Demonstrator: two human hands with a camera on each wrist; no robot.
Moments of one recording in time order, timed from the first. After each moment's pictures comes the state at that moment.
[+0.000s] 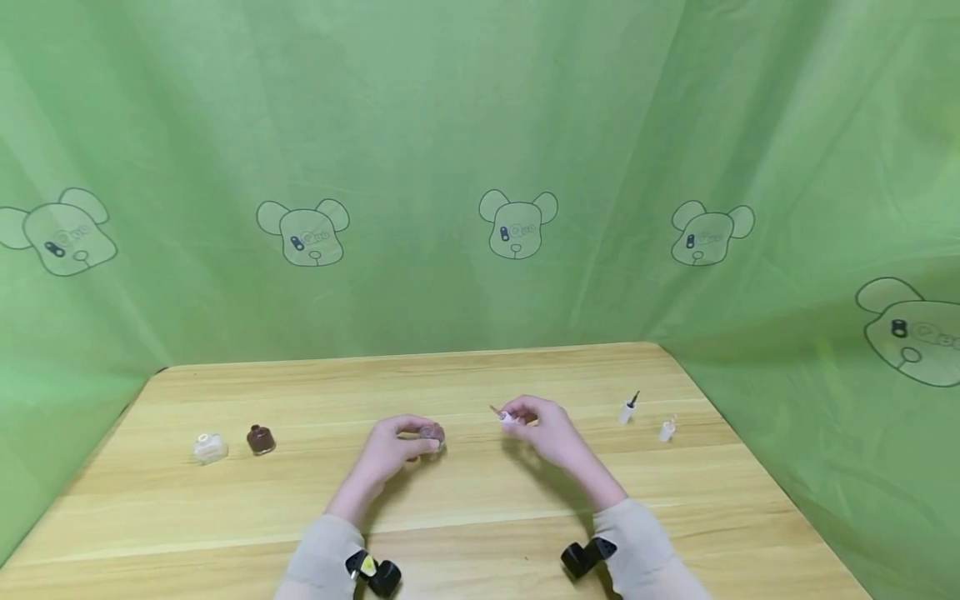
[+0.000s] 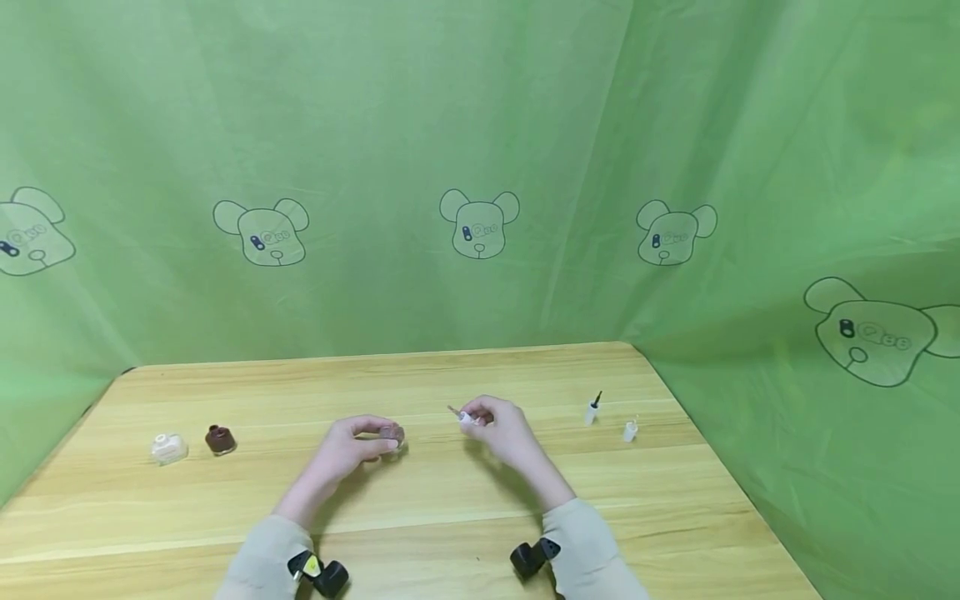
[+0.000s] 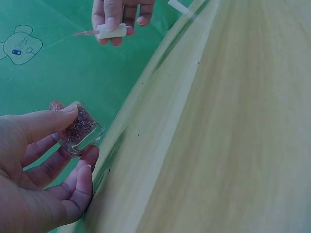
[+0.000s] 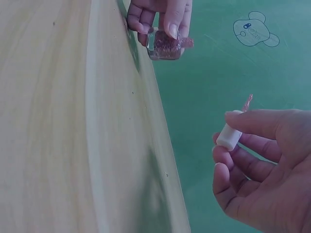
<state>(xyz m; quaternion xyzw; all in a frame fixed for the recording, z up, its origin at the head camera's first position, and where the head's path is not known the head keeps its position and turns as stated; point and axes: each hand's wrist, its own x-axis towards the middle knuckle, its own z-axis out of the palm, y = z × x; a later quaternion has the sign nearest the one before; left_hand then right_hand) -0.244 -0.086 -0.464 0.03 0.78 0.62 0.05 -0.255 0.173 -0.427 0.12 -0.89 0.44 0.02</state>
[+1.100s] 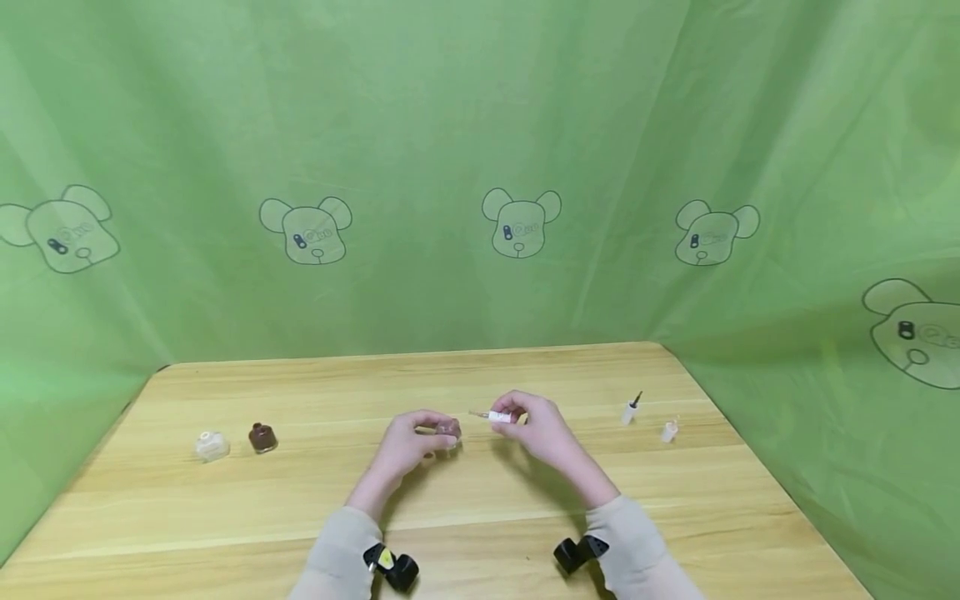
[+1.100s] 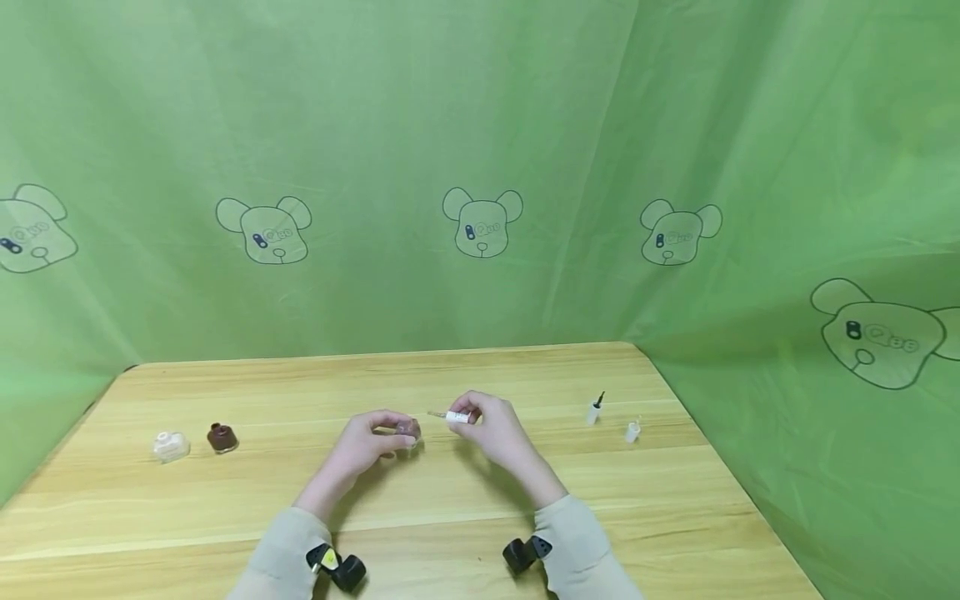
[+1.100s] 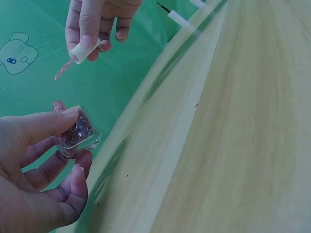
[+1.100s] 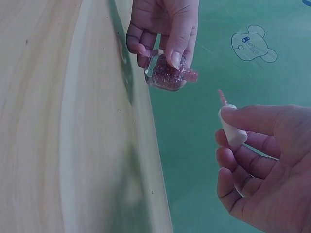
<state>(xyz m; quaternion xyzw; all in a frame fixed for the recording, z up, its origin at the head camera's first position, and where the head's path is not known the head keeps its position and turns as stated) -0.252 -0.070 -0.463 0.05 0.77 0.63 0.08 -0.253 0.154 -0.415 0.15 -0.90 0.41 0.03</state>
